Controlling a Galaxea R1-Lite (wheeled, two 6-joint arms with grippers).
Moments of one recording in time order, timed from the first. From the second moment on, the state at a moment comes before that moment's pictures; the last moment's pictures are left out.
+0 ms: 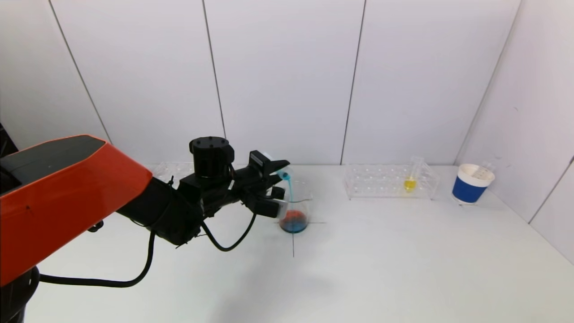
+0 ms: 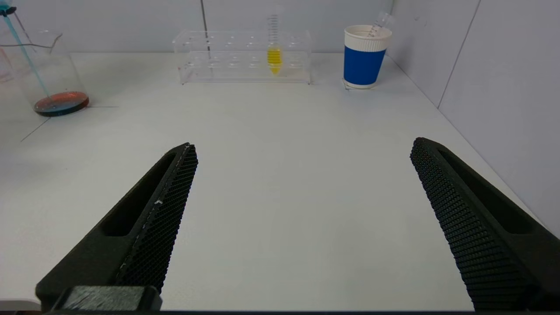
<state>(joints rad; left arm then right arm) -0.47 2.13 -1.04 -0.99 -0.40 1.67 0.00 0.00 0.00 -0.01 -0.03 0.00</state>
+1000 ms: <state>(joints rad) -0.49 2.12 -1.04 -0.99 -0.36 1.77 0.00 0.00 0.00 -0.01 -0.03 0.00</state>
